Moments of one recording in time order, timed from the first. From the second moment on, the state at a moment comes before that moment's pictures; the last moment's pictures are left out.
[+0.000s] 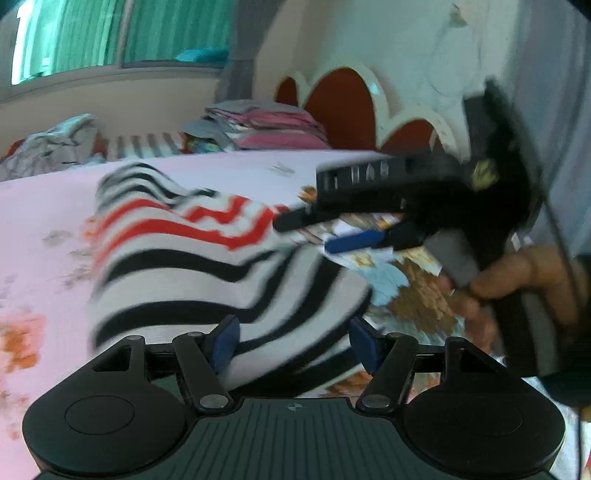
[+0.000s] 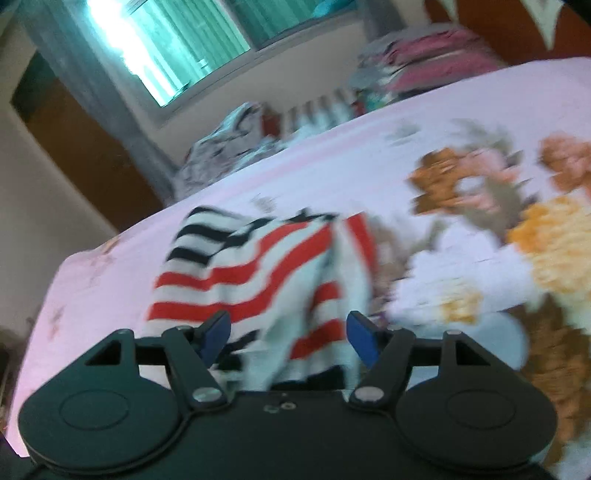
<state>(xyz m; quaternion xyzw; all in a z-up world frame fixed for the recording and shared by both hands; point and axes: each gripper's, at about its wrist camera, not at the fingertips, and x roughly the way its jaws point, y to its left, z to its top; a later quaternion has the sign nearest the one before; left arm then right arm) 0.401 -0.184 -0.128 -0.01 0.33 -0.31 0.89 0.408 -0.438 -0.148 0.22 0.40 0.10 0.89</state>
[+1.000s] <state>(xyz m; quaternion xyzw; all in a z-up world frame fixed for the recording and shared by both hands) 0.495 -0.155 -0.168 -0.08 0.39 -0.18 0.90 0.397 -0.446 -0.165 0.20 0.41 0.07 0.89</state>
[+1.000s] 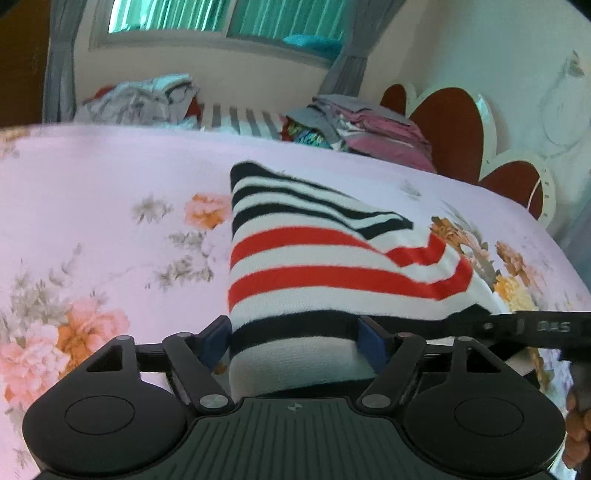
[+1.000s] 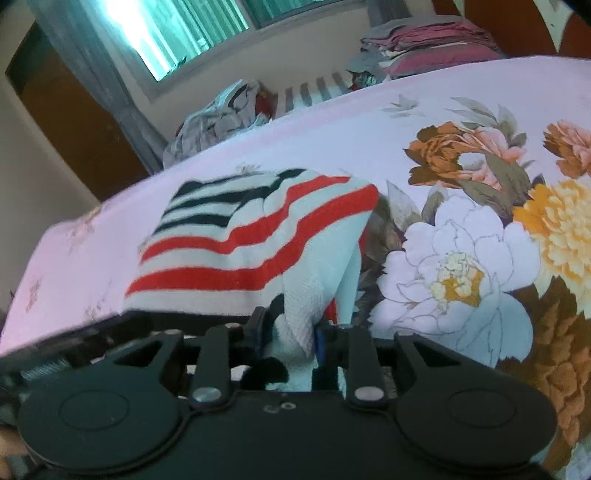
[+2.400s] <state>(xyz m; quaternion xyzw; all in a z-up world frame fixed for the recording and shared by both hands) 0.599 -0.187 -0.155 -0.06 0.41 -0.13 0.90 0.478 -0.482 -0.171 0.26 0.42 0.03 0.87</state>
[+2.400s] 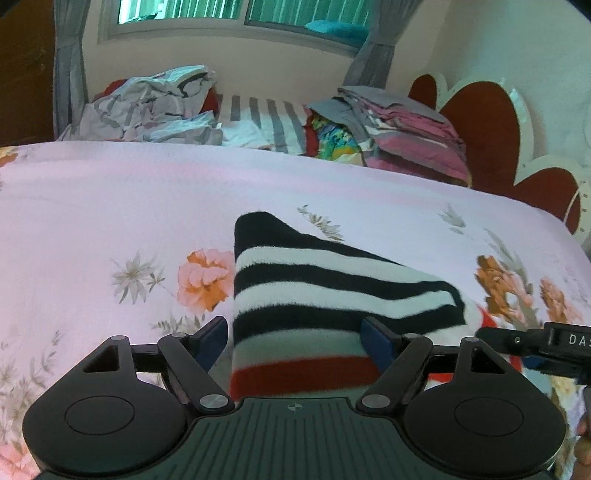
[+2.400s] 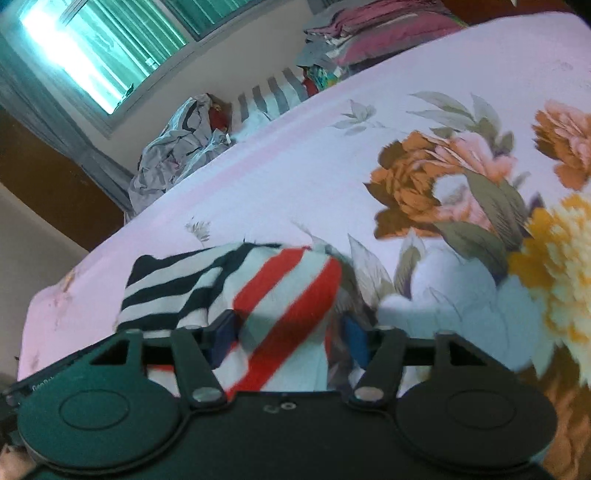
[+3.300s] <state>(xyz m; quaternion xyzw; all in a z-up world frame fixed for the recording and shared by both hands) 0.533 -0.141 -0.158 -0.08 0.41 -0.15 0.90 0.385 -0.452 -0.134 0.15 0.37 0.04 0.91</state>
